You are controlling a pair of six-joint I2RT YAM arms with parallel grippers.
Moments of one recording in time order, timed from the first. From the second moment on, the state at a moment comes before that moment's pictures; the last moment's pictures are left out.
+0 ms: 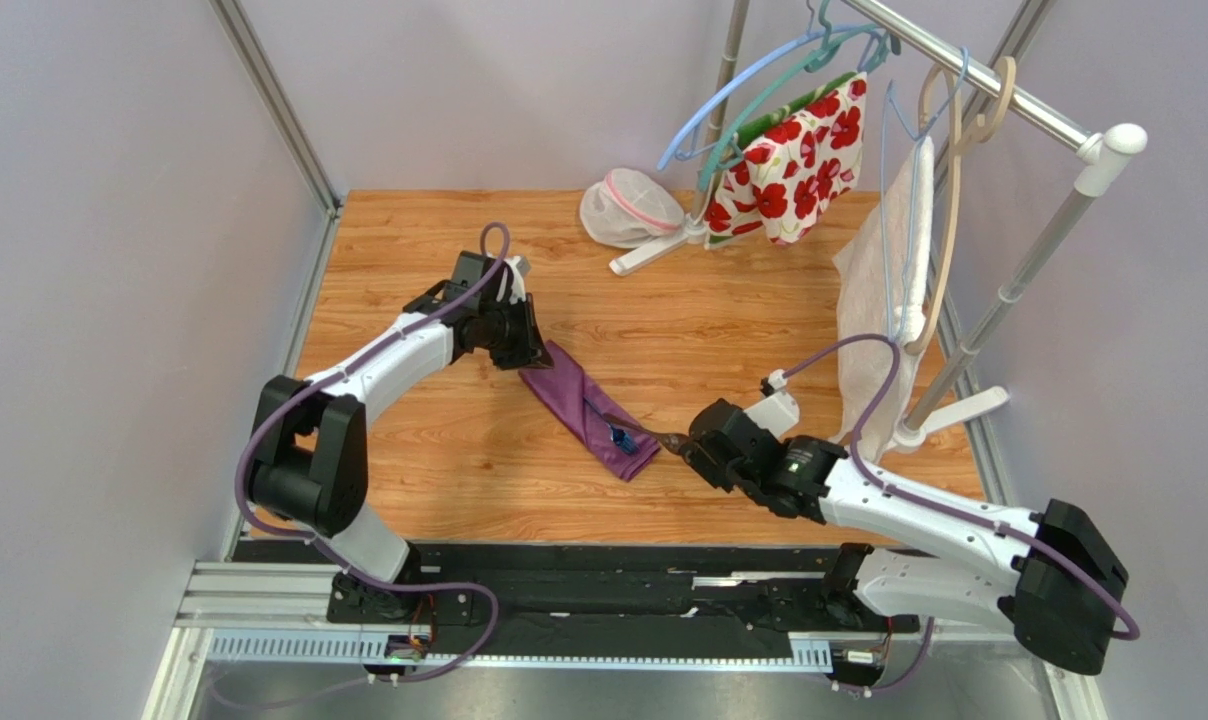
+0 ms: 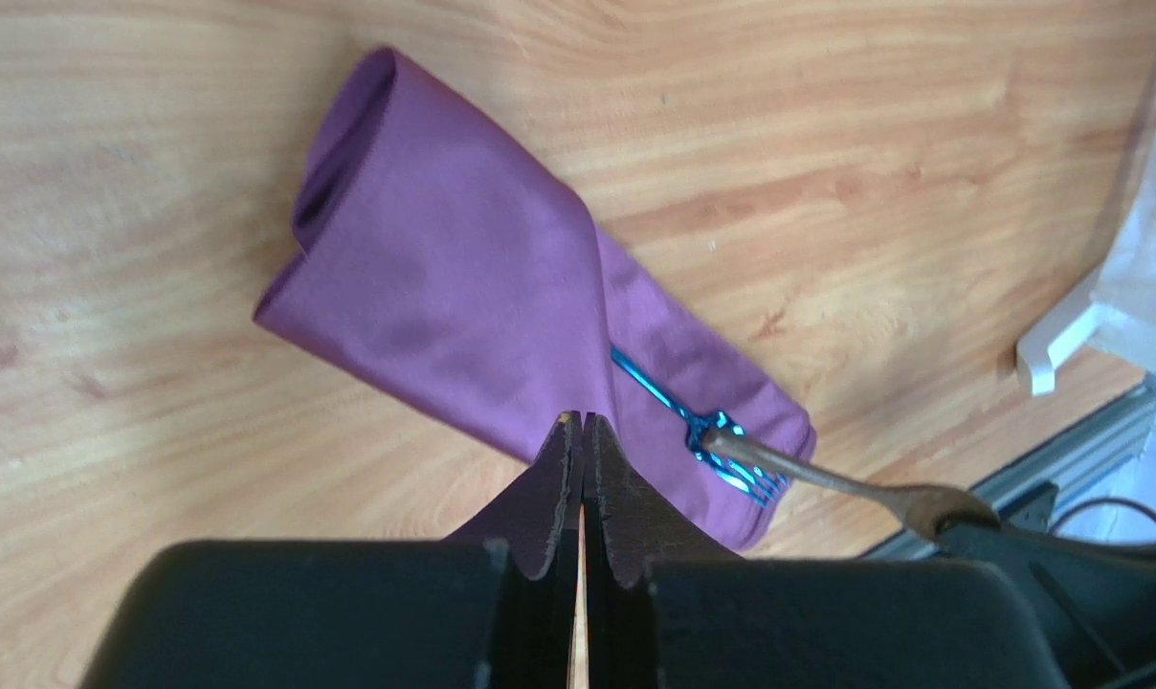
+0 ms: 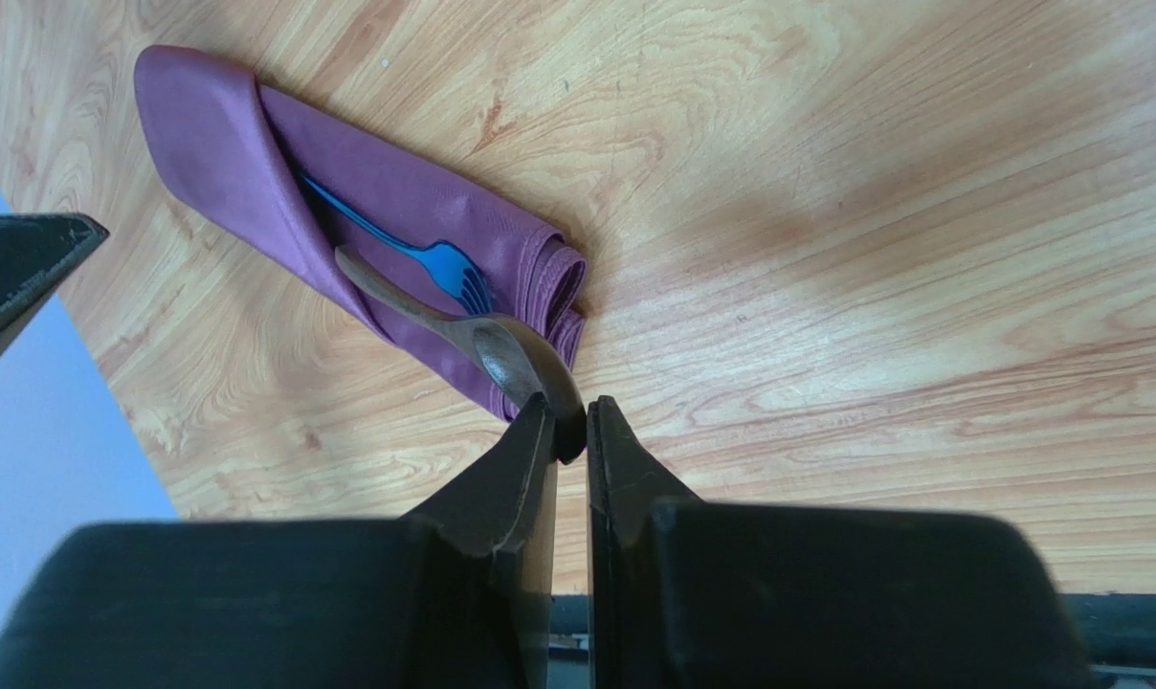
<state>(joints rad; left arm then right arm) -0.35 1.58 1.08 -0.42 0.34 -0.48 0.95 1.04 0.61 -0.47 0.41 1.50</state>
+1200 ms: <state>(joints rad) -0.32 1.86 1.22 -0.49 0.23 -0.41 1.11 1.26 0.70 -0.42 0.58 1.80</state>
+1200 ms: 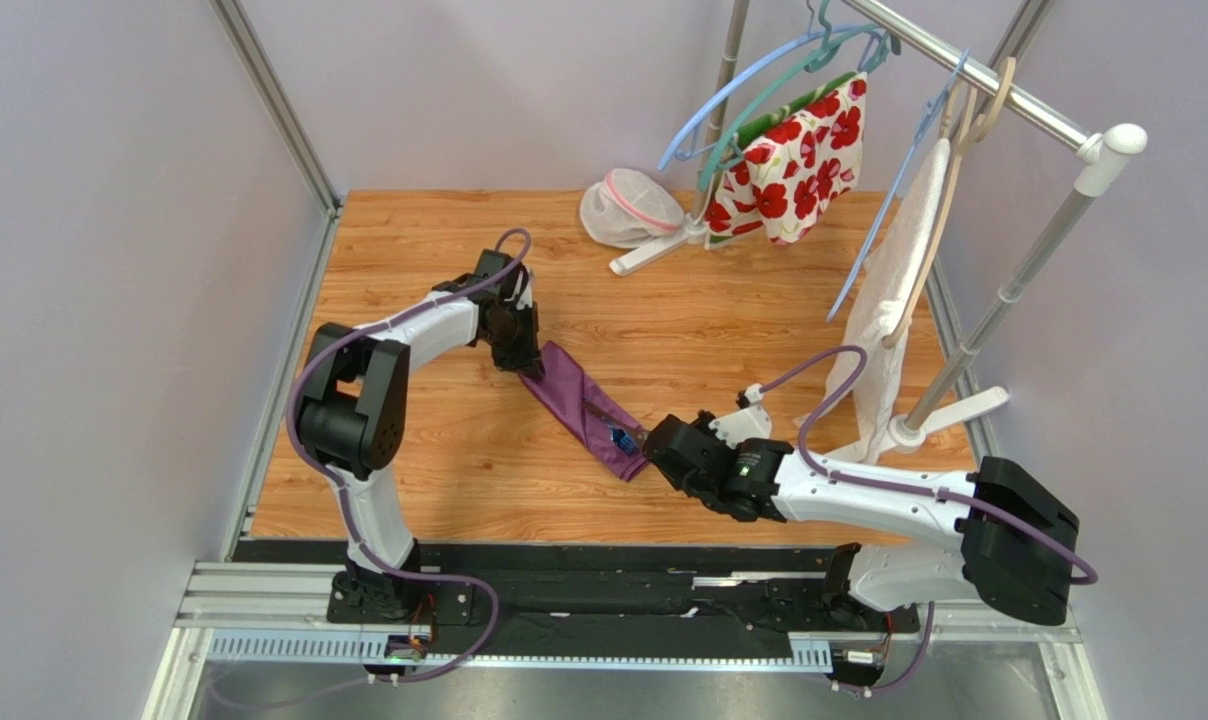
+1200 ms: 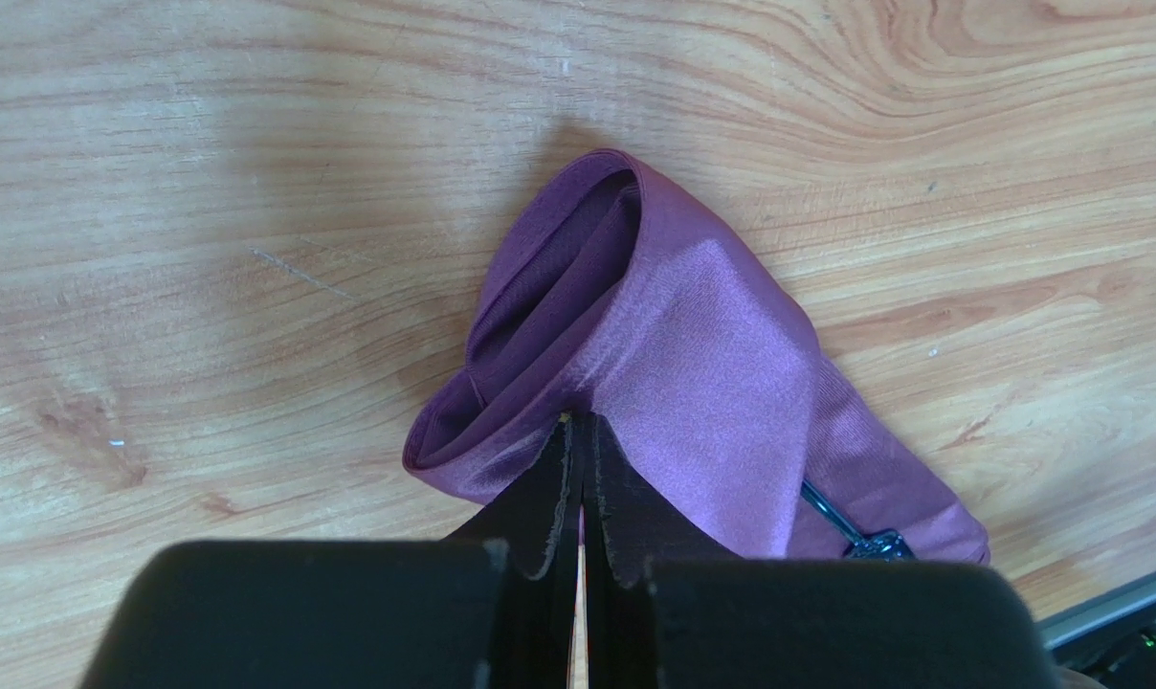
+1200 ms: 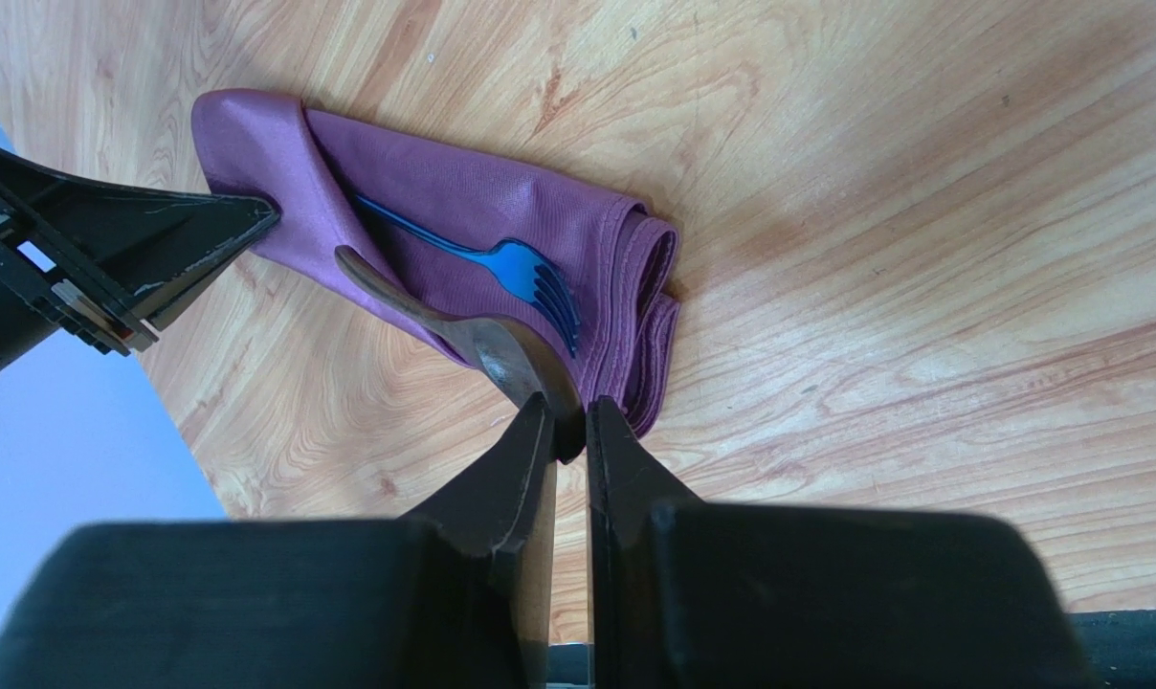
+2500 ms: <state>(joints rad) -0.32 1.86 1.20 -0.48 0.23 -0.42 1.11 1.43 0.67 -0.20 0.56 1.84</state>
